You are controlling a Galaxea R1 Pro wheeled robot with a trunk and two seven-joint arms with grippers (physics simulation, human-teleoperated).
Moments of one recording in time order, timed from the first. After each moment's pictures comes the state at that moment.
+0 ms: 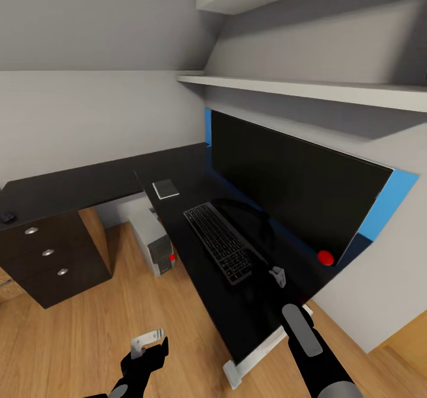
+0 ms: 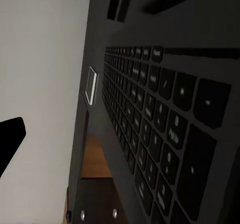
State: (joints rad) left arm -0.56 0.38 -1.54 -1.17 1.45 -0.47 0.83; right arm -0.45 0.07 0.06 -0.95 -1.22 0.16 0.22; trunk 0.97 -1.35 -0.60
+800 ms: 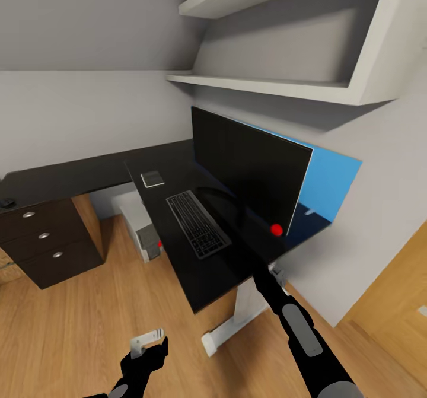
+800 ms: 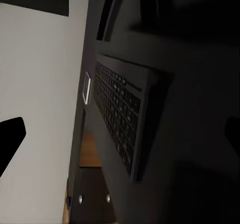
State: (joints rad) left arm -0.56 0.38 -1.54 -1.17 1.45 -0.47 0.83; right arm -0.45 0.07 0.06 -0.95 -1.22 0.16 0.22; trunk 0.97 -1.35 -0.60
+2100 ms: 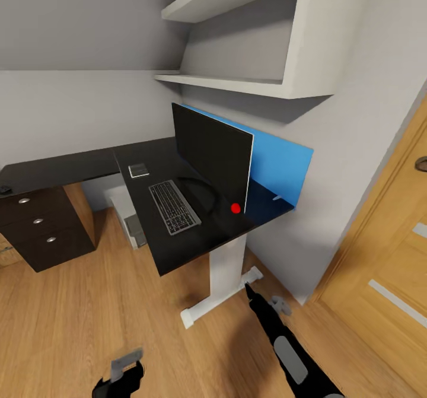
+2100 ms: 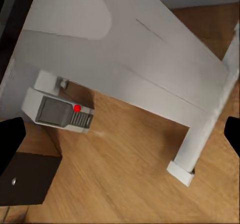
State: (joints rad) left arm -0.51 0.25 -1.55 -0.71 1.58 -0.48 0.82; right arm -0.45 0.08 0.10 -0.62 -0.89 -0.12 0.22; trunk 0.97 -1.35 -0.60
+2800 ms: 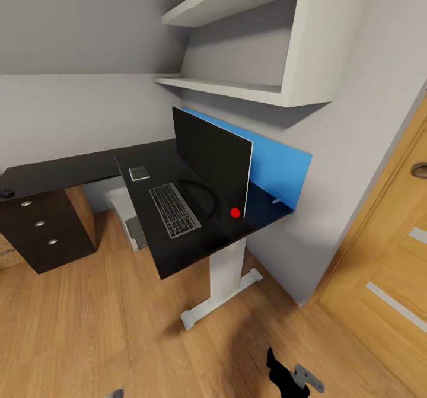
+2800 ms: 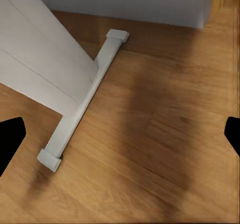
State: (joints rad) left arm -0.38 0.19 -1.55 -0.38 1.86 -0.45 0.36; right arm -0.45 0.09 0.10 -0.01 -0.82 -0.67 0.22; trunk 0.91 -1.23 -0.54
